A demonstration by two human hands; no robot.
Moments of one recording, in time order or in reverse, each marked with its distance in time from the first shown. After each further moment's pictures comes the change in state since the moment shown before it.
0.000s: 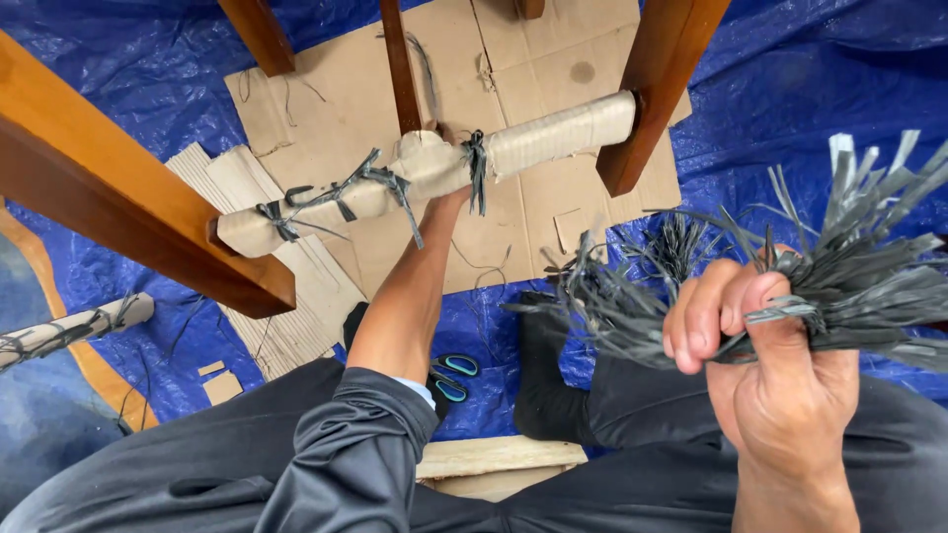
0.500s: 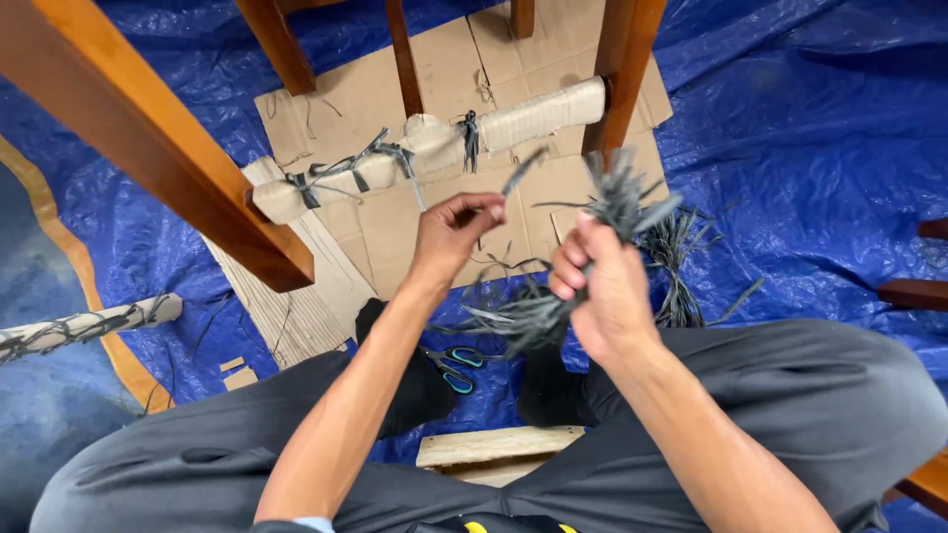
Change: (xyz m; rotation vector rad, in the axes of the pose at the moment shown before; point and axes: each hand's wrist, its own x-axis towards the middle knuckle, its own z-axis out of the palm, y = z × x) left_hand -0.171 0.120 -0.069 -0.698 -0.163 0.024; right_hand 0.010 0.082 0.034 0.335 0.275 0.427
